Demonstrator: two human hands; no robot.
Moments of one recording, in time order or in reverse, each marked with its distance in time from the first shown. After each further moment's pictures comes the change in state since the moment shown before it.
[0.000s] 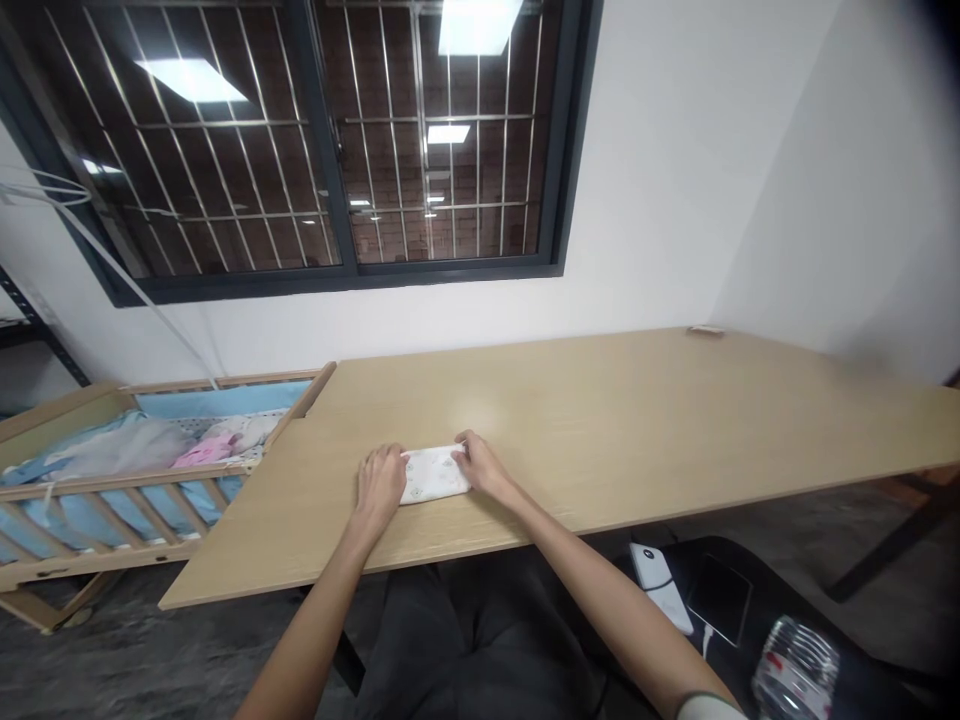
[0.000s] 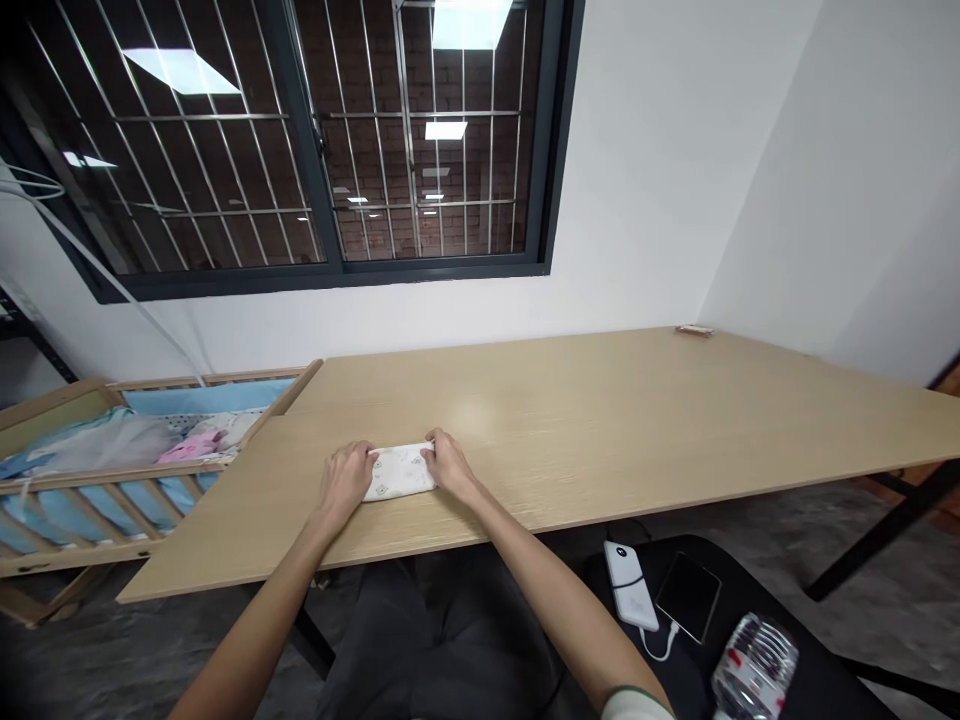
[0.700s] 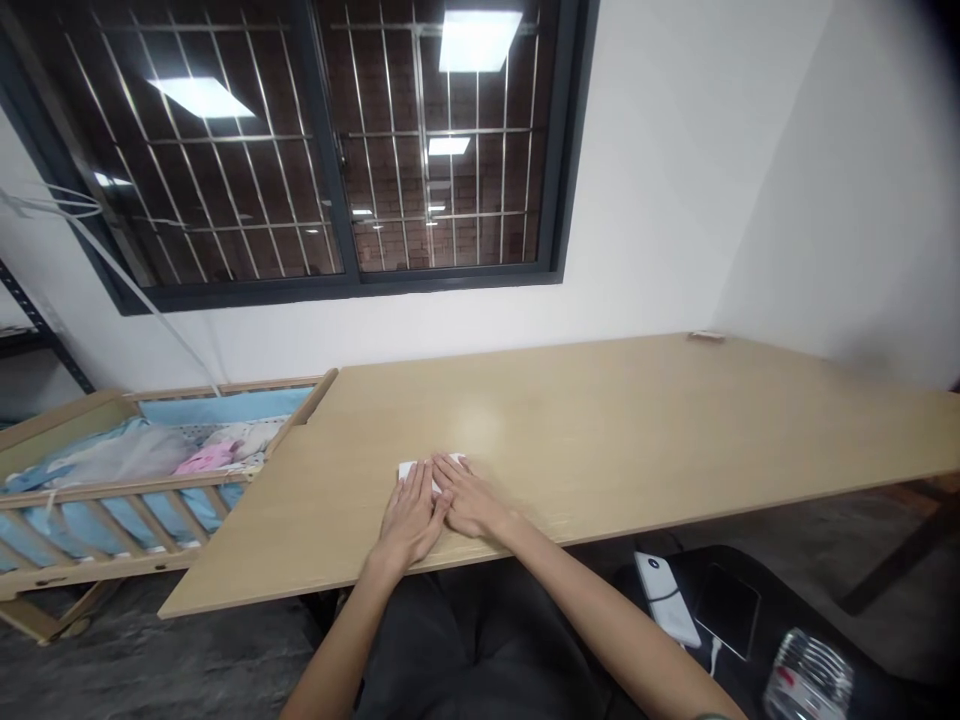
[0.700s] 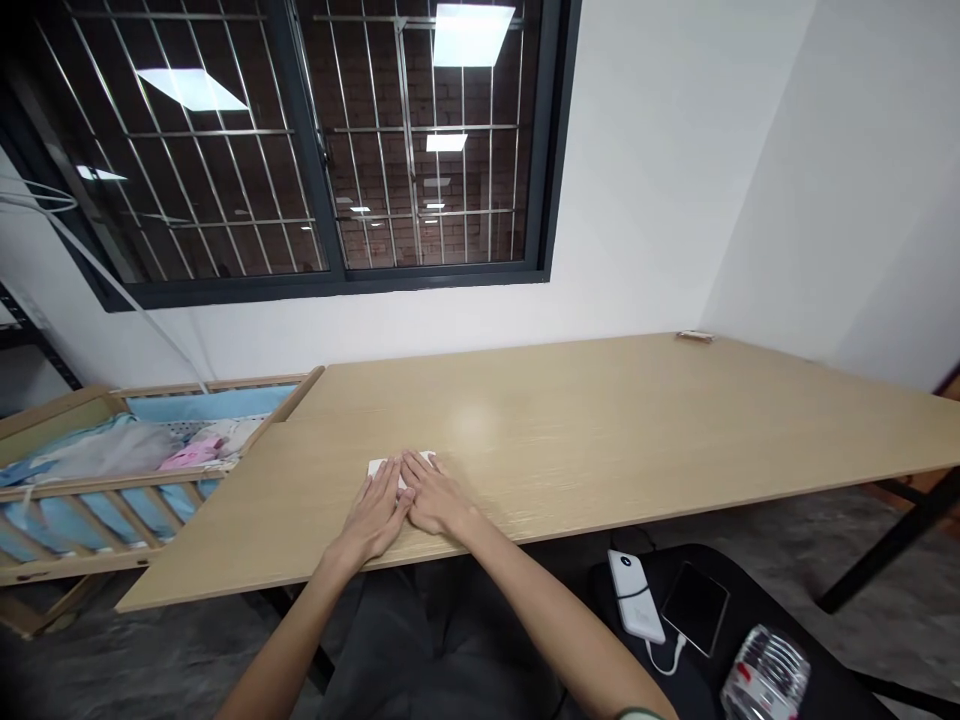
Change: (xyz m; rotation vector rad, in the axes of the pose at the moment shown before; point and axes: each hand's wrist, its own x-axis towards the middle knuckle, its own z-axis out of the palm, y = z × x) left_hand -0.046 0.029 0.034 -0.109 -0.208 0.150; right_hand -0.036 -0.021 0.012 -0.433 -0.302 -0.415
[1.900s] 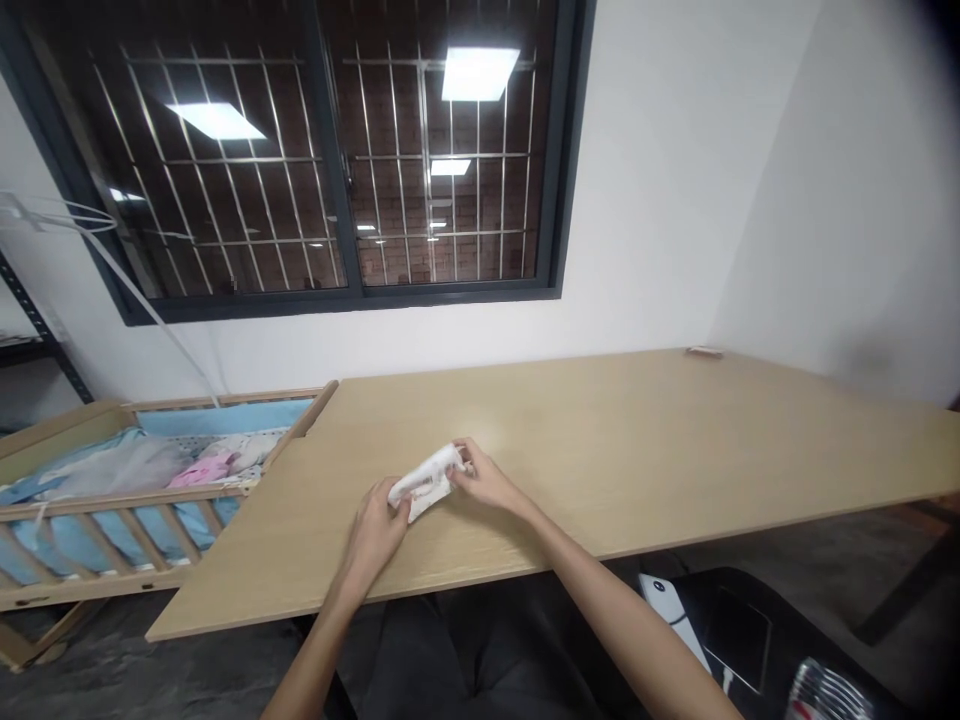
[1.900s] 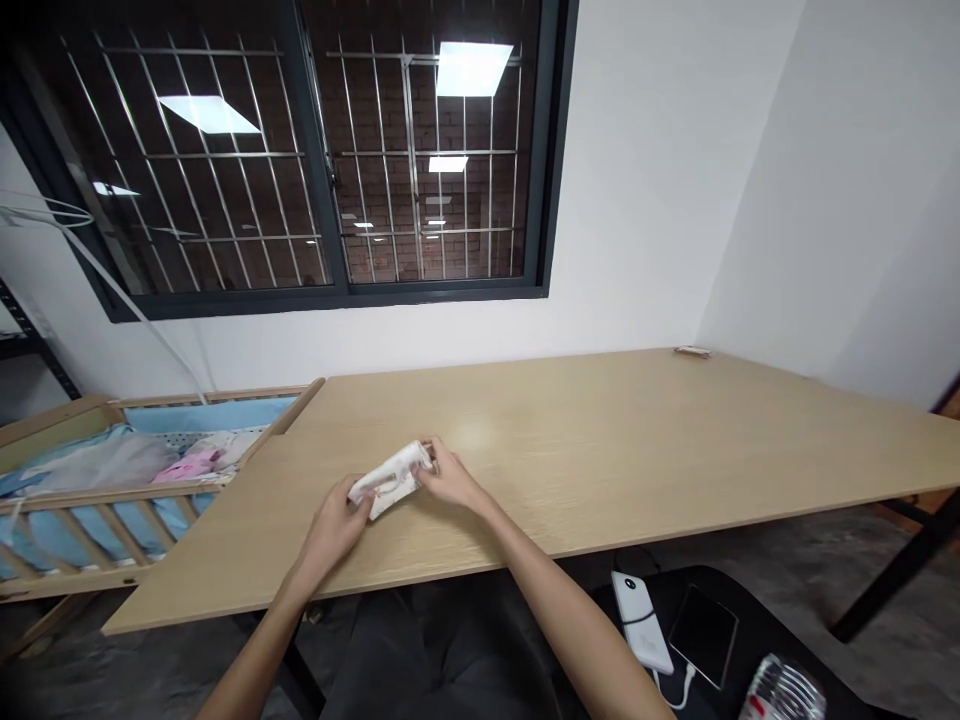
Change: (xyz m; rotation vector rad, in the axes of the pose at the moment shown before) left_hand -0.005 -0.023 -0.049 -0.329 0.312 -0.085; right_hand 0.016 0.025 -0.048 0.694 0.234 0.182
